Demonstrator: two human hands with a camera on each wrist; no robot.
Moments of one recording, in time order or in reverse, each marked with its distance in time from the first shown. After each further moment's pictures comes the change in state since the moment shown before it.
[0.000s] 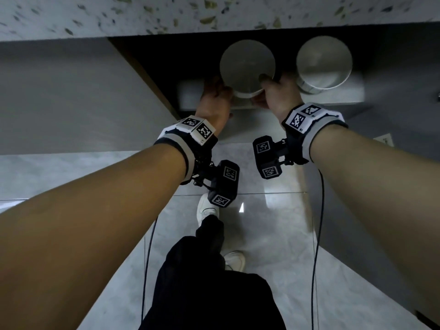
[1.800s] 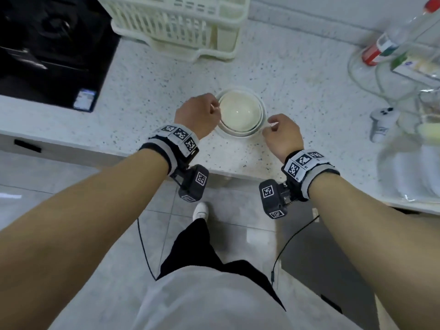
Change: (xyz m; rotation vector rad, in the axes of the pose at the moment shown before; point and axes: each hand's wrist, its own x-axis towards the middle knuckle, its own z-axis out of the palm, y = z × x) left_hand -0.158 0.355 -0.294 0.807 0.170 0.367; right_hand -0.233 -0.392 0.058 -0.724 0.004 -0.247
